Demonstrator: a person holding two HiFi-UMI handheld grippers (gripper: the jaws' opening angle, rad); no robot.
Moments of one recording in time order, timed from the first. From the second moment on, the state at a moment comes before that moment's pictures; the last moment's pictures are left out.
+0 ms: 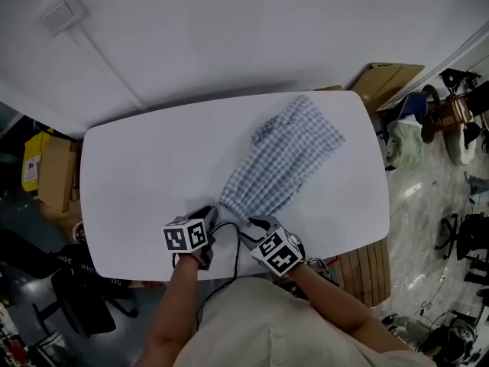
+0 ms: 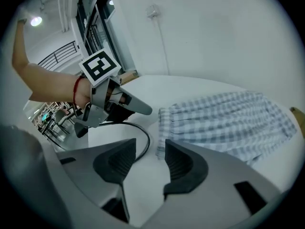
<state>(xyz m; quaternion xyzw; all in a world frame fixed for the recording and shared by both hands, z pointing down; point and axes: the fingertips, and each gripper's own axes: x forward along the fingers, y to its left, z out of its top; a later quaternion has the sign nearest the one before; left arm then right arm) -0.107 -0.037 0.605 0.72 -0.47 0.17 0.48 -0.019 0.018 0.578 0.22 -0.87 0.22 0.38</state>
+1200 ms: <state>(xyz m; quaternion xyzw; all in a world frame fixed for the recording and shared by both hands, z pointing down) -0.062 -0.061 0.613 0.70 -0.44 0.17 0.54 -0.014 -0.012 0.572 0.25 -0.85 0.14 0.44</state>
